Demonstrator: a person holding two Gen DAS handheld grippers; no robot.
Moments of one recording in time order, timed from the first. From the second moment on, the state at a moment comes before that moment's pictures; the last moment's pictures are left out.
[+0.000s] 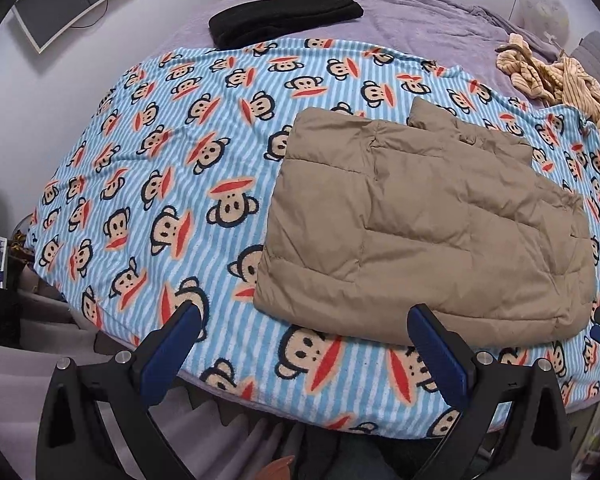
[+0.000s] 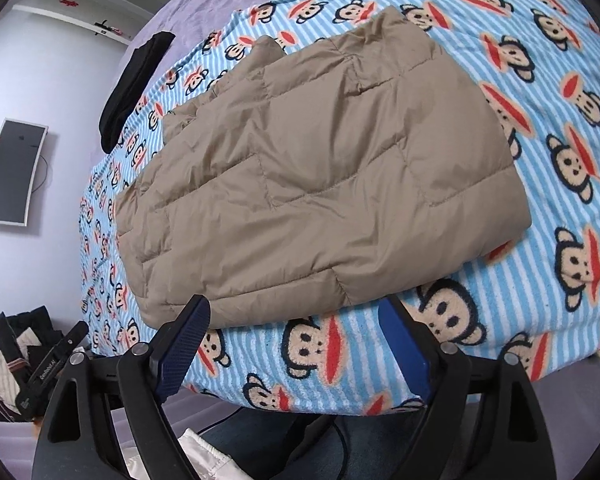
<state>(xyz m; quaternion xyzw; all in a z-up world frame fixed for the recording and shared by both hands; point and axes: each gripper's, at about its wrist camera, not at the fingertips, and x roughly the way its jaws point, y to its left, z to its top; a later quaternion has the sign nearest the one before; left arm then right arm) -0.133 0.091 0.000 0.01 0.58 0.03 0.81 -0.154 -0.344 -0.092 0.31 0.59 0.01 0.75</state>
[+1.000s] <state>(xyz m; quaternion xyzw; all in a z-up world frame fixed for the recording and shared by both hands) -0.053 0.111 -0.078 0.01 0.64 -0.06 0.77 -0.116 -0.282 -0.108 0.26 0.64 -0.02 0.72</state>
